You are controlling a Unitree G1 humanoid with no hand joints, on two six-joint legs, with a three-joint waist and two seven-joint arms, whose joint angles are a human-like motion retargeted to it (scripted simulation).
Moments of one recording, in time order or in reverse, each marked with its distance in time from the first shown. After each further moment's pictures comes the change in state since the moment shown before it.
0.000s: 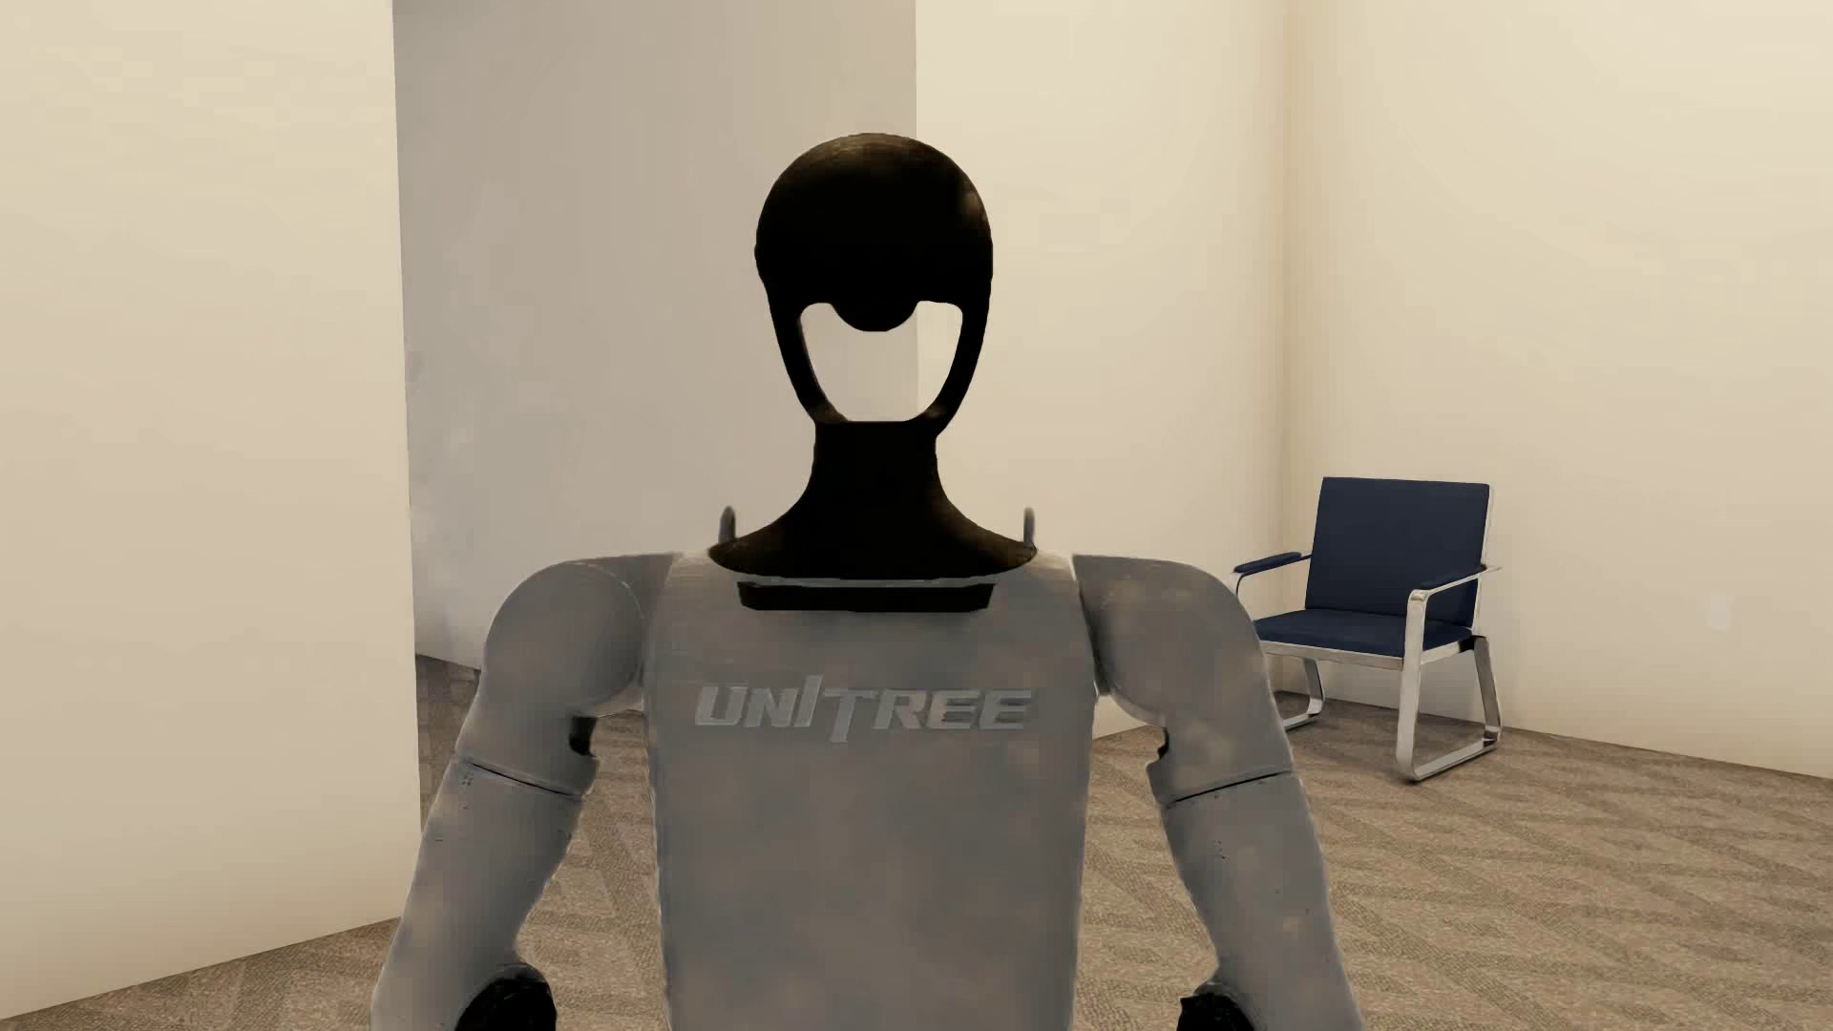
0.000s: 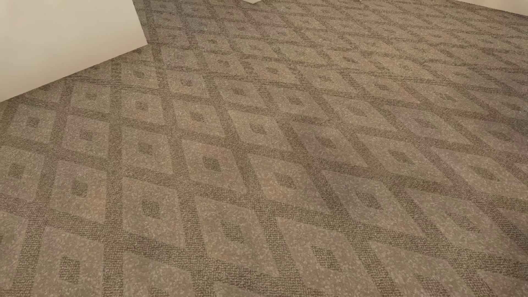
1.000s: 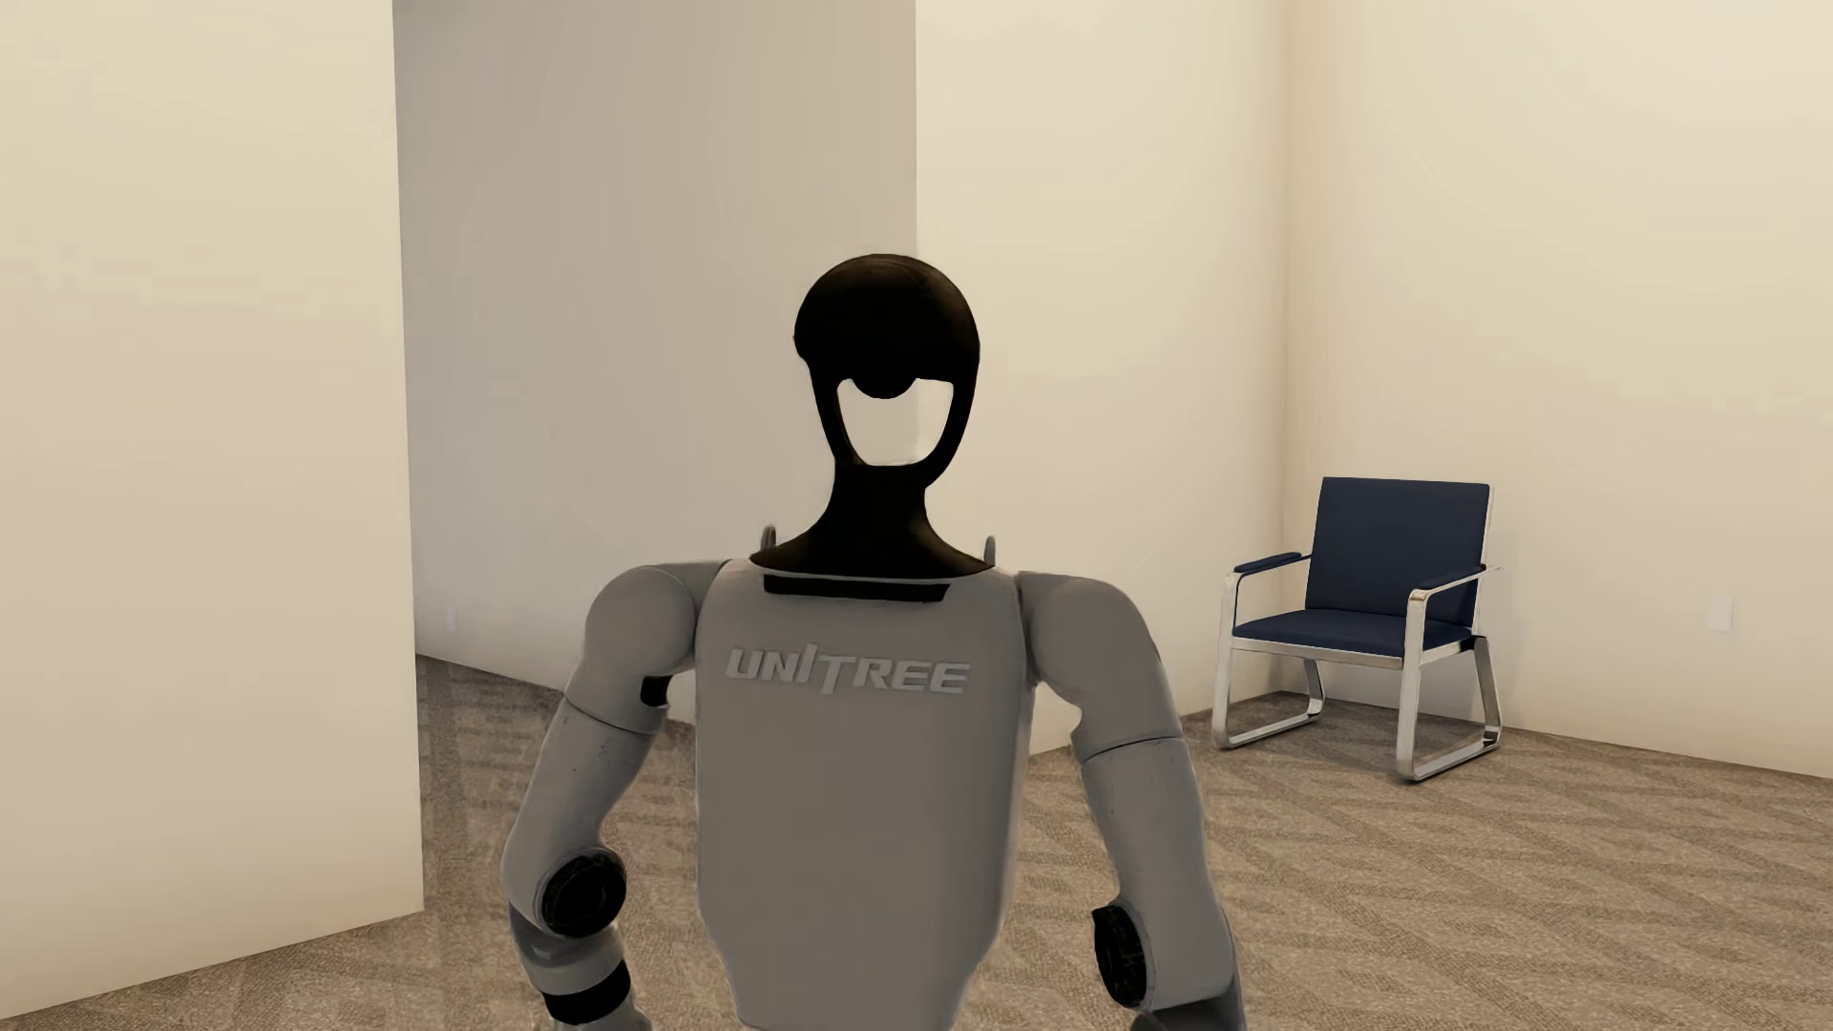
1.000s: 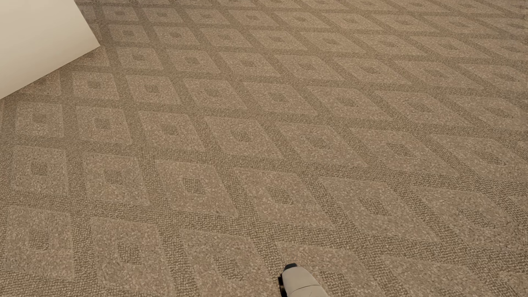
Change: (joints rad) body 0.410 -0.583 -0.230 0.023 -0.021 0.045 0.000 0.000 0.121 -0.090 0.576 -0.203 0.002 -0.081 -0.113 0.046 -0.056 0.000 0.000 -0.094 -0.072 -0.064 0.103 0.000 0.000 0.000 0.000 0.000 0.000
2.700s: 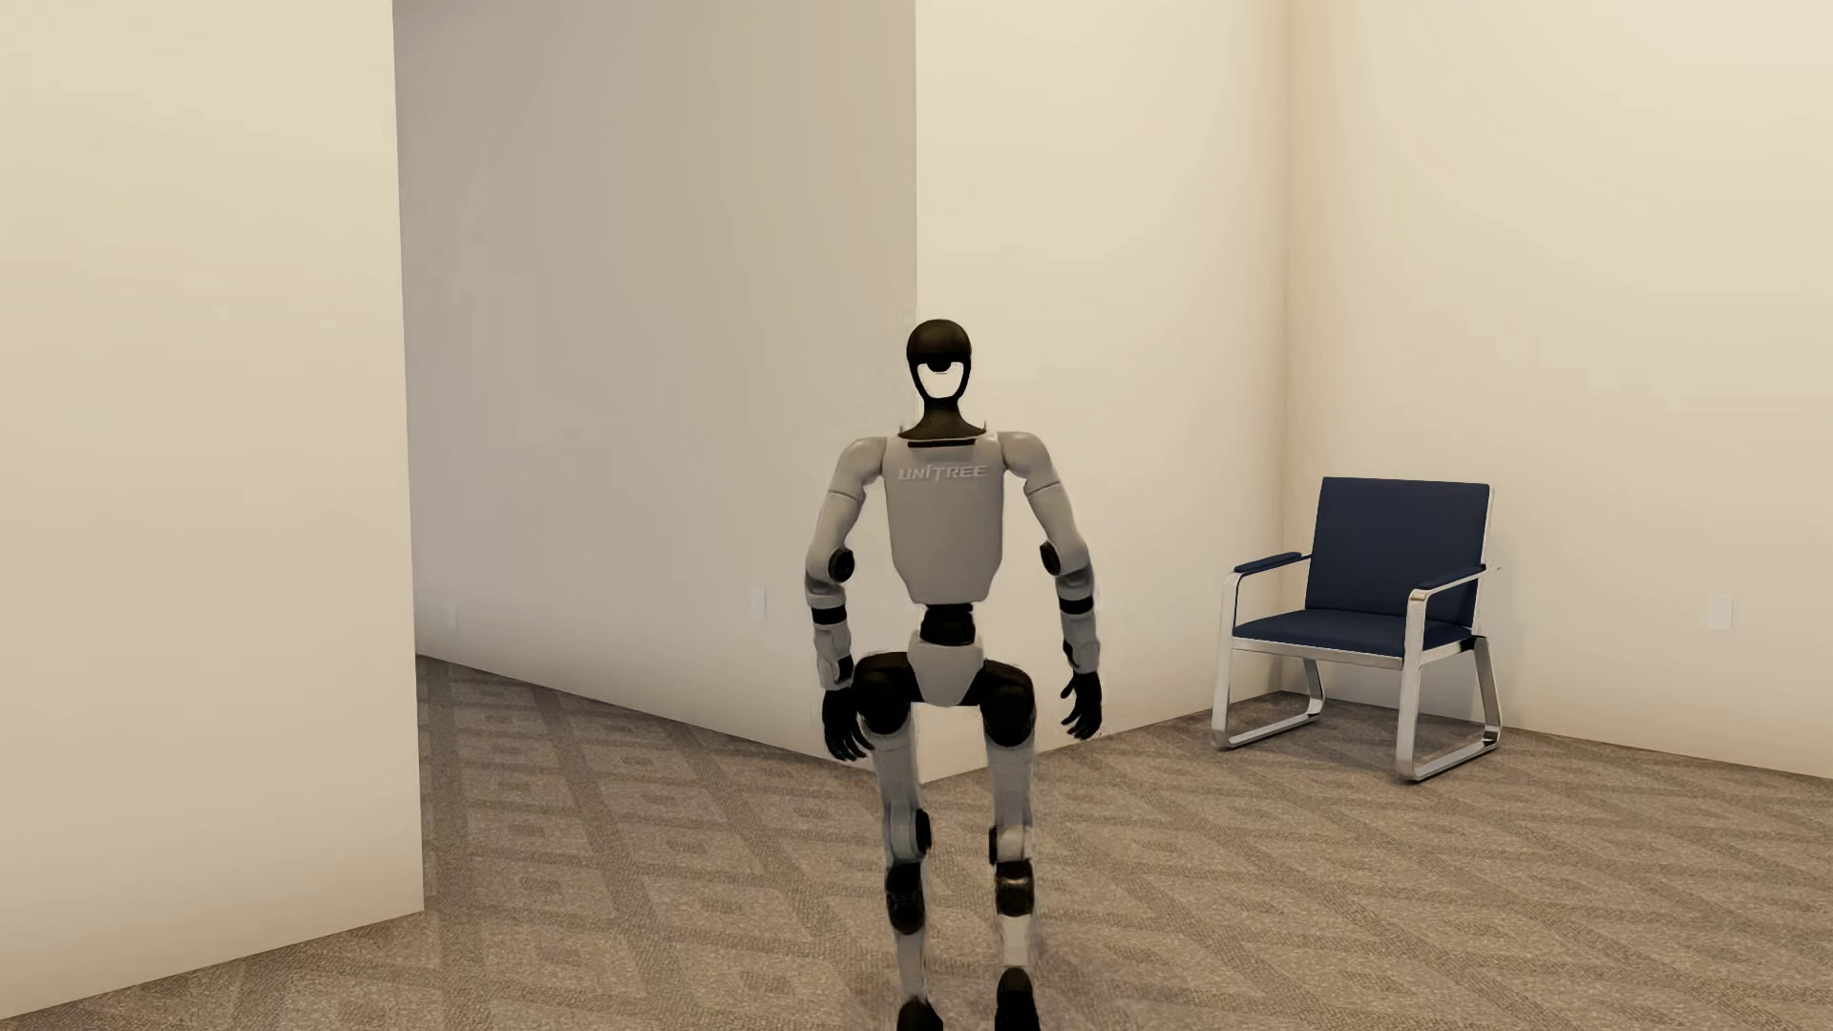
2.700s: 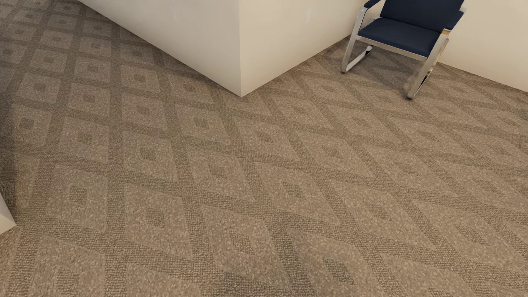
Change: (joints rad) body -0.511 0.461 0.269 -0.097 -0.031 -0.112 0.000 0.000 0.018 0.199 0.575 0.254 -0.047 0.520 -0.043 0.024 -0.030 0.000 0.000 -0.015 -0.083 0.089 -0.136 0.000 0.000 0.000 0.000 0.000 0.000
